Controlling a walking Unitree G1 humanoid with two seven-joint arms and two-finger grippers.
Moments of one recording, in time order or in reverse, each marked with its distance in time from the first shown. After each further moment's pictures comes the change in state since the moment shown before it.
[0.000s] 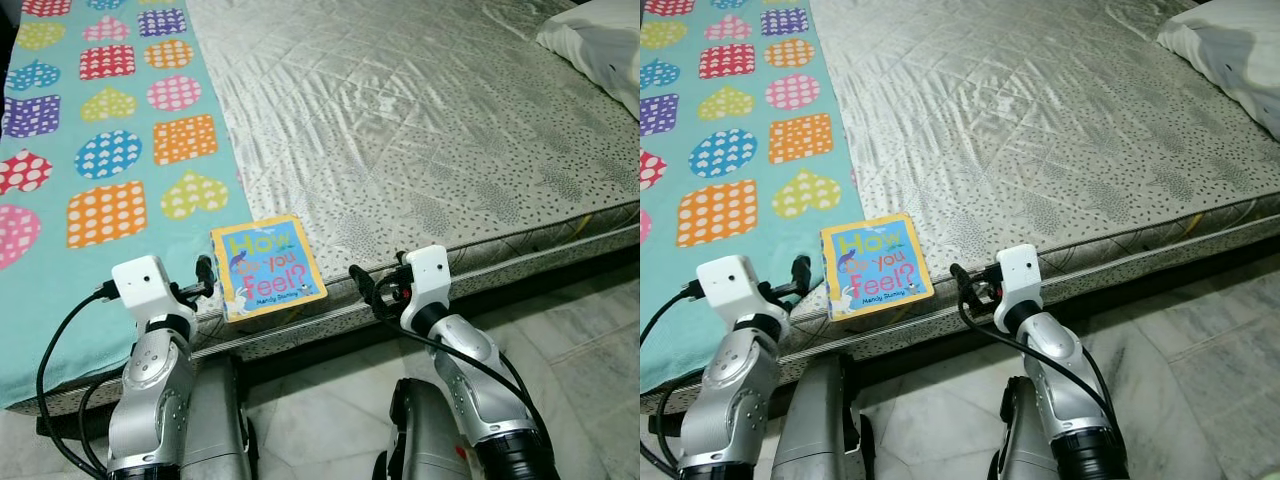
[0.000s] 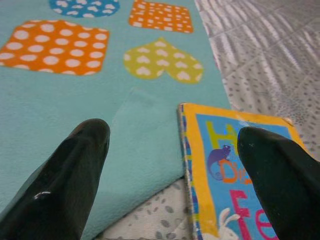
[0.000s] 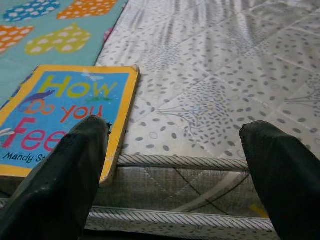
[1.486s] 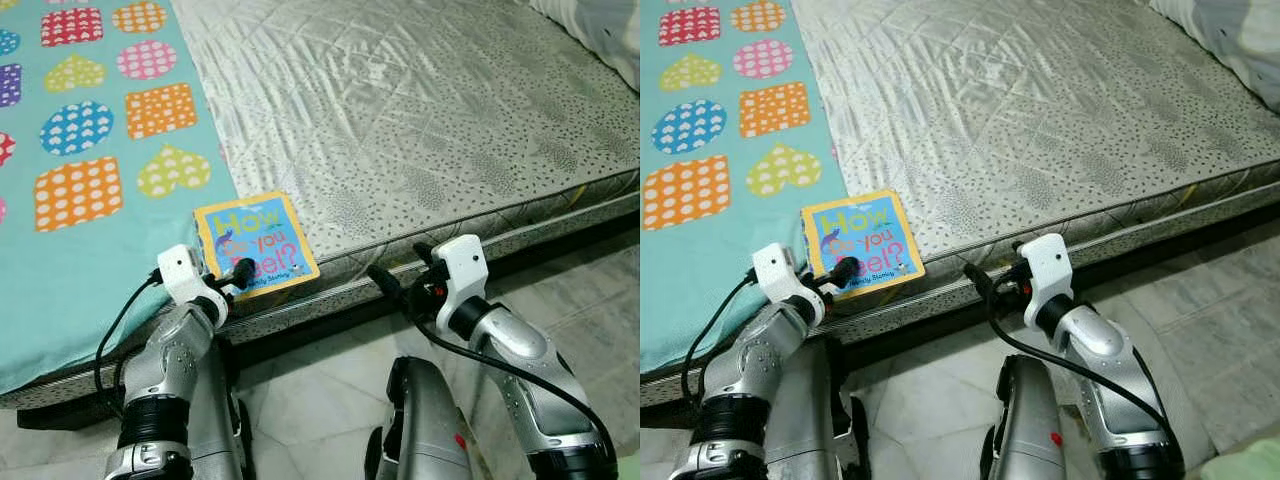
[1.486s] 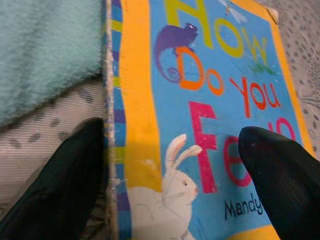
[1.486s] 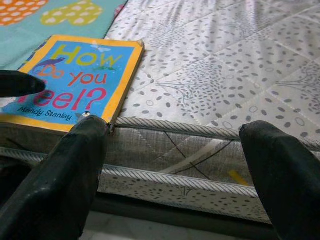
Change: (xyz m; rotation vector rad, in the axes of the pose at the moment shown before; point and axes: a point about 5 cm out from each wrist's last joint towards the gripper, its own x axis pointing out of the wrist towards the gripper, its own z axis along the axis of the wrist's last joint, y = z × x) left arm 0.041 -0.025 -0.029 -0.246 0.338 -0.248; right arm -0.030 -0.019 0.032 -0.075 0.008 0.126
